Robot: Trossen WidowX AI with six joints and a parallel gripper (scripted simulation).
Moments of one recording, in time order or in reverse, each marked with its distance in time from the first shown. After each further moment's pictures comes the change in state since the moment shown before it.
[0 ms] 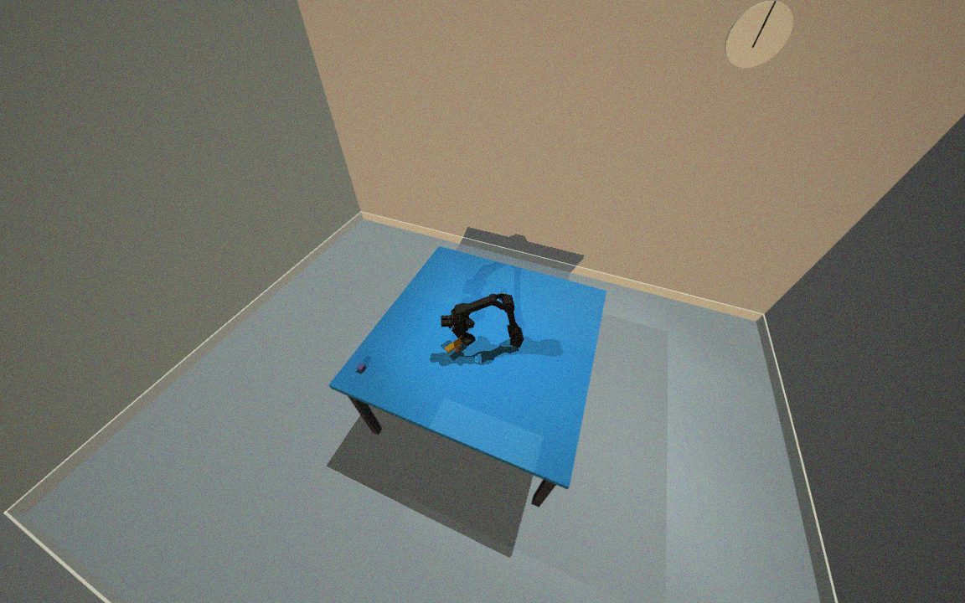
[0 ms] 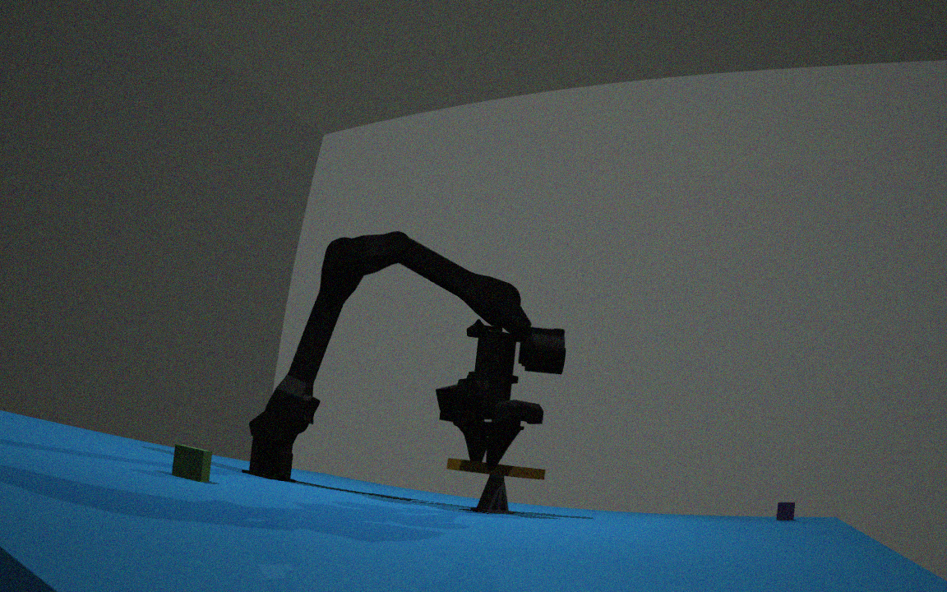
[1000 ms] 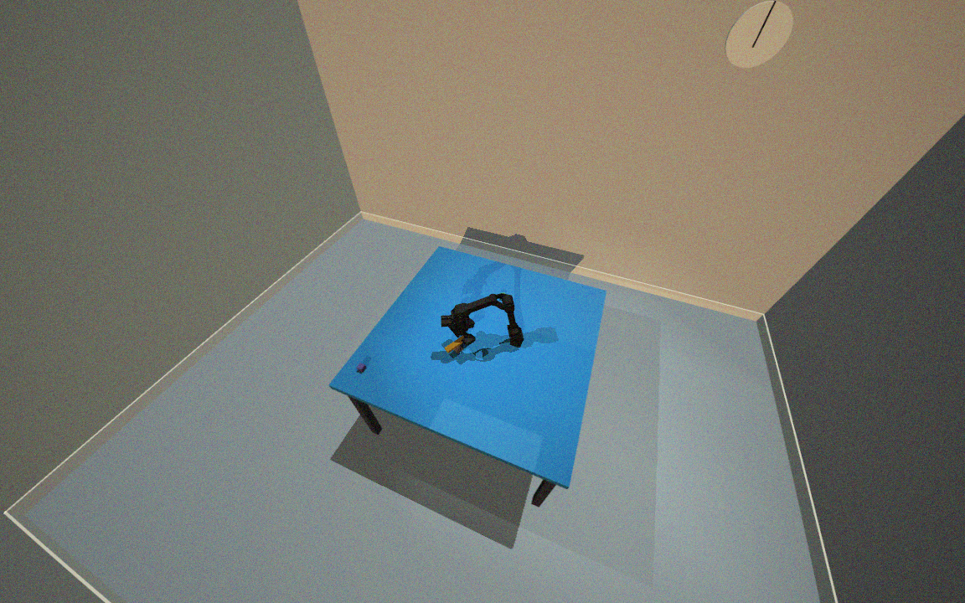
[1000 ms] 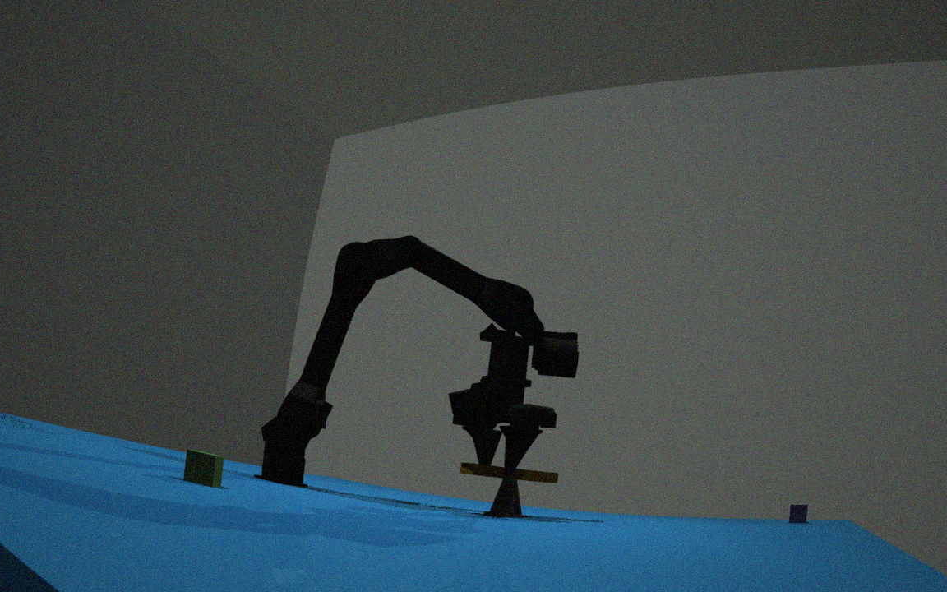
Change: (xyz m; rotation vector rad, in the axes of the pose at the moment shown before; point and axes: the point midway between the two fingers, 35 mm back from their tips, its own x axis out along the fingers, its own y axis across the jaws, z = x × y) arm 0.000 0.000 0.000 0.000 0.000 0.001
